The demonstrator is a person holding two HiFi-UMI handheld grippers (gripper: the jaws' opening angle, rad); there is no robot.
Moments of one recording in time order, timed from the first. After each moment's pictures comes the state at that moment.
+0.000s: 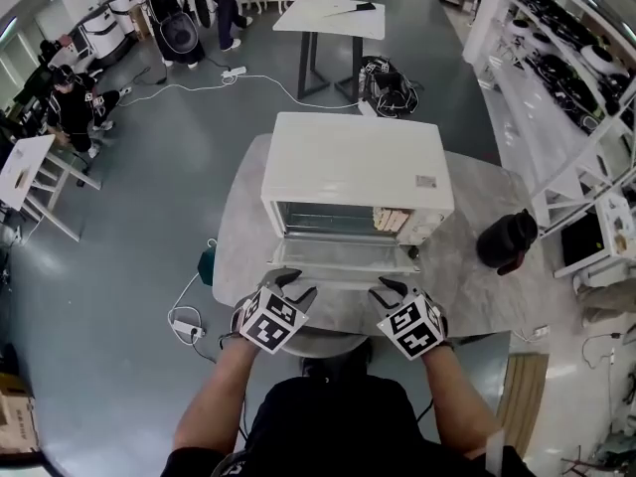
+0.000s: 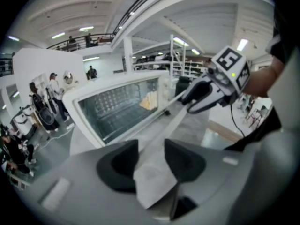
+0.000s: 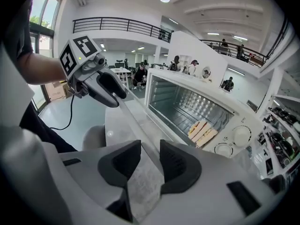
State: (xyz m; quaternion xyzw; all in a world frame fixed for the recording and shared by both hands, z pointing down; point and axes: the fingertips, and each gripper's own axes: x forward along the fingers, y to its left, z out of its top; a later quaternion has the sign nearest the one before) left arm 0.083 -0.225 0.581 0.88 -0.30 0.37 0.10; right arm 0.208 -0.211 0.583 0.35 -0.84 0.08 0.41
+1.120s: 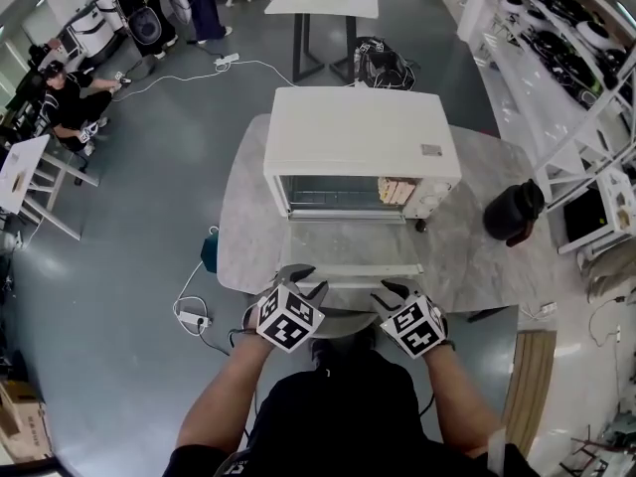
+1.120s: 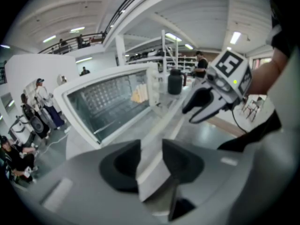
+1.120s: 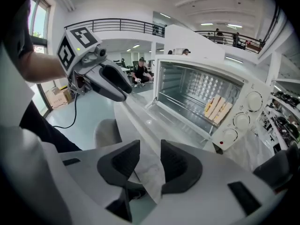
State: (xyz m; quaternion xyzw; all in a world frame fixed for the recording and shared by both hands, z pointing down) left arm 0.091 -0.187 0.609 0.88 -0.27 0.39 0.08; right arm 0.197 -0.154 0.635 0.34 -0.83 0.13 0.41
